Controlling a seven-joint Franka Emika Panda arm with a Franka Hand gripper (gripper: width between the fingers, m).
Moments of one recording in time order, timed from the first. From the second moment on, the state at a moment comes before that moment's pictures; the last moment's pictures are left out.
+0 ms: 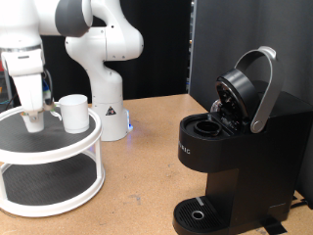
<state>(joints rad) -0.12 -0.41 -0.51 -2.62 -0.20 2.28 -1.36</state>
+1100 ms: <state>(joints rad) 0.00 -0.45 -0.41 -2.57 0.07 2.20 -1.14</state>
